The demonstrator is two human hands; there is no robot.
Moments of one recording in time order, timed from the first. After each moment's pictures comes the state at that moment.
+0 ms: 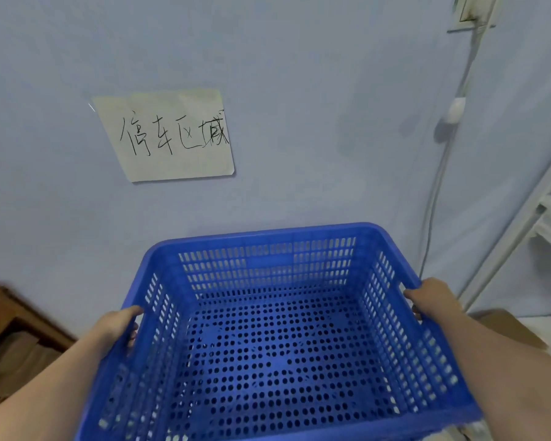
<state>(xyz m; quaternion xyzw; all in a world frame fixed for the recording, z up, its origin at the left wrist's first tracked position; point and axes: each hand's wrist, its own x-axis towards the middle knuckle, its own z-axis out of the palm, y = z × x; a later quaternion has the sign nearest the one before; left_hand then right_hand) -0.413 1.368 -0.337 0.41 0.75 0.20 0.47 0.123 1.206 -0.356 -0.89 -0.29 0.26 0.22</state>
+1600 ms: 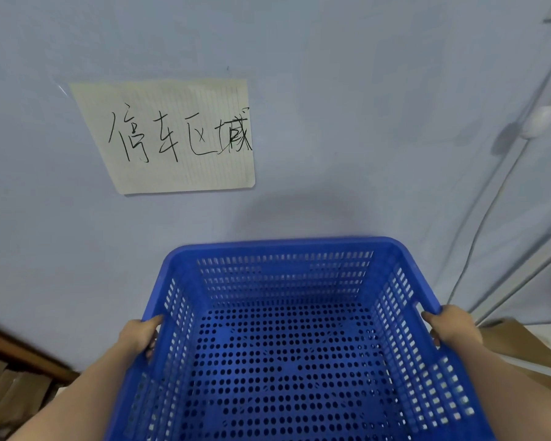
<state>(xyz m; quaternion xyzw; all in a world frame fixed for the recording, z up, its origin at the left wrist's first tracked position) -0.413 1.497 -0.399 0.46 0.75 0.18 0.45 0.108 1.282 -0.393 -0.93 -0.24 0.23 0.17</state>
